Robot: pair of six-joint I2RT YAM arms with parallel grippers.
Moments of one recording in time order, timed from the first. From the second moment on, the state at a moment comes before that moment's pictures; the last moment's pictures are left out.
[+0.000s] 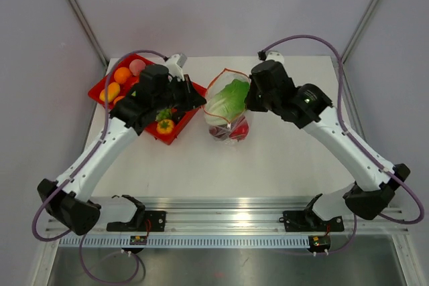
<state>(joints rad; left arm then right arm) -0.52 1.25 1.42 -0.59 0.25 -0.53 0.77 1.42 1.77 -0.97 0.34 0.64</state>
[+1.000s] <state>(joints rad) -0.56 1.50 1.34 -0.68 0.32 -0.55 0.79 1.65 1.60 -0.94 0.25 0.65</state>
